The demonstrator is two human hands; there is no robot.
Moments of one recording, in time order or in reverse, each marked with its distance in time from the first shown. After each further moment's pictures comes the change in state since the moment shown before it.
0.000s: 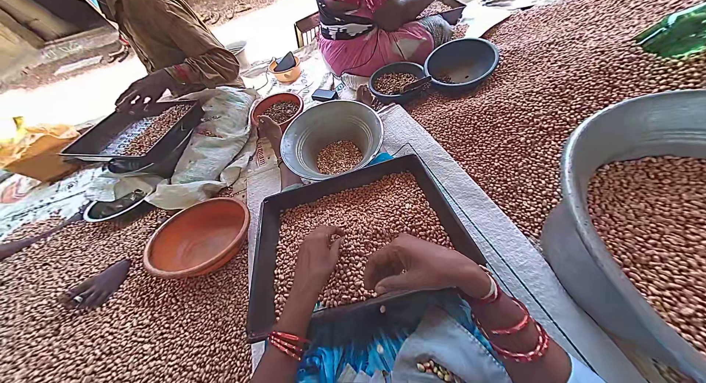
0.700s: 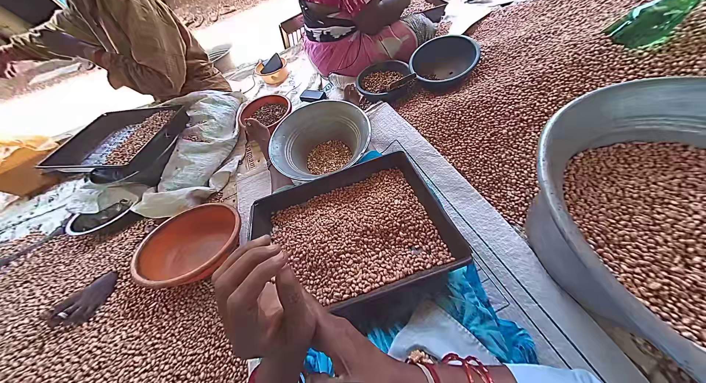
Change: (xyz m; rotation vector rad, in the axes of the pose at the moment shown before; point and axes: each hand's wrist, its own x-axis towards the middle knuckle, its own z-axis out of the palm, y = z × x) left_hand -0.057 0.045 -0.045 -0.271 1.113 0.736; right_hand 0.033 -0.040 0.145 0.508 0.359 -0.315
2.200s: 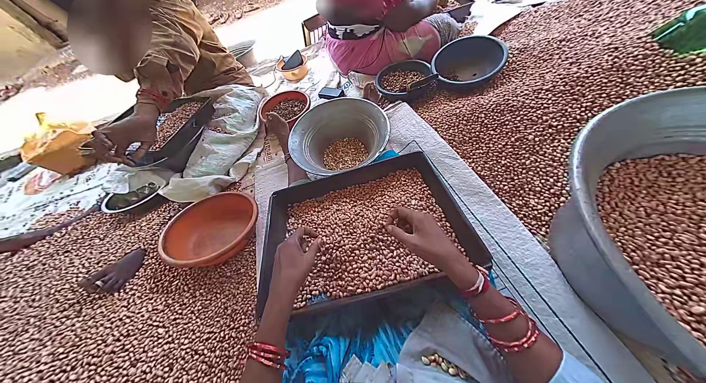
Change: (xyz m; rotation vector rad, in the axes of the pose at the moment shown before) left_hand -0.047 -0.080 -0.015 0.374 -0.941 -0.999; right_hand 0.012 -0.004 -0.155 -0.804 0.386 0.440
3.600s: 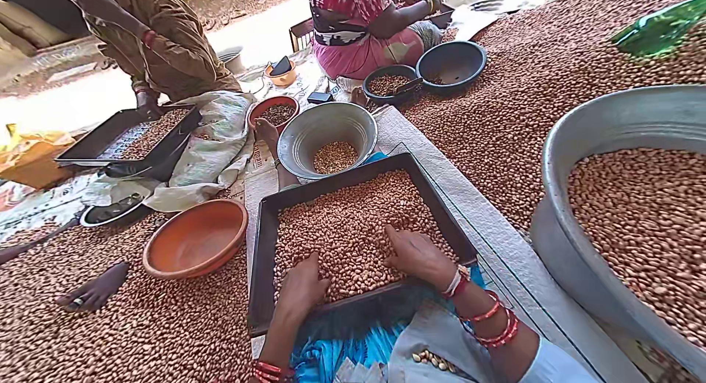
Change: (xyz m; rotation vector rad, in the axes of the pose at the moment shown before) left_hand -0.020 0.031 0.012 0.502 -0.530 -0.131; right_hand -0.010 -0.020 0.007 -0.634 -0.415 0.315
